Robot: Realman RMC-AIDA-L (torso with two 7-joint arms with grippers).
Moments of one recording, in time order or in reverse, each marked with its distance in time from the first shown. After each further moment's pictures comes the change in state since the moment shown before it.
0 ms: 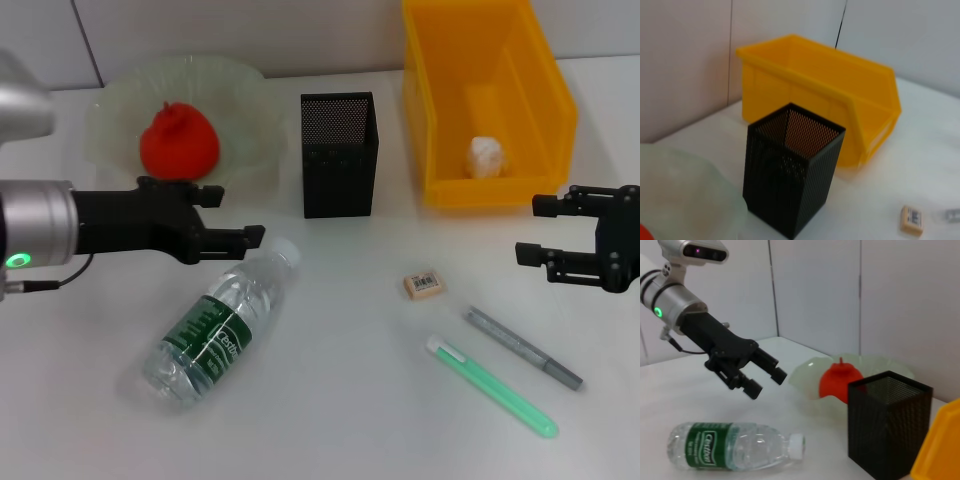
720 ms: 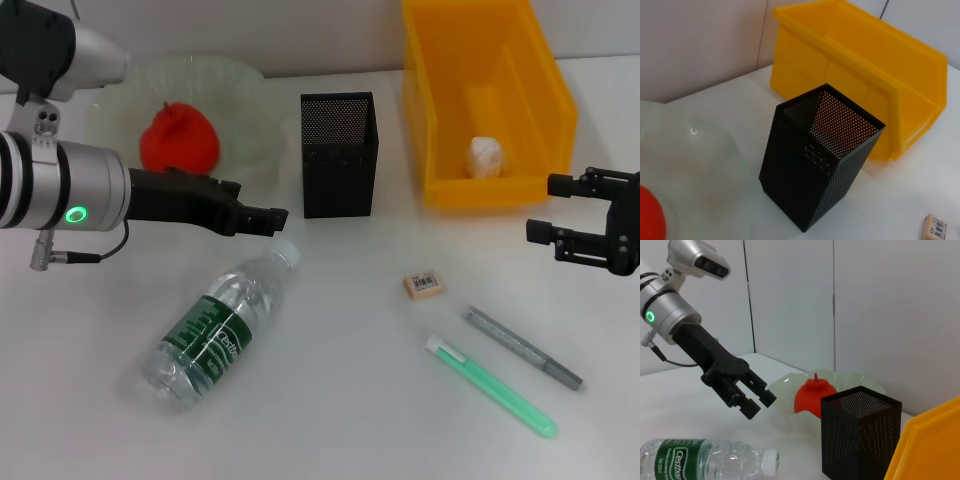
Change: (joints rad) left arm -0.112 -0.002 0.107 0.035 0.194 -0.074 -0.430; right arm 0.008 0.011 0.087 0.038 0.008 0.017 -0.064
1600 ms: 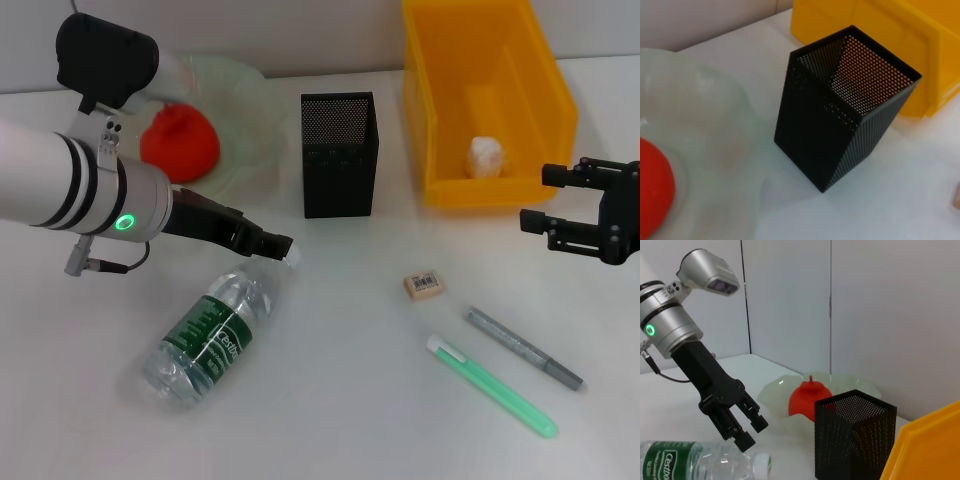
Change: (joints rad) left arm -0.068 -0.005 0.152 -0.004 0.206 -0.044 -0.265; right arm 0.022 -0.004 0.001 0.025 -0.001 0.028 -0.017
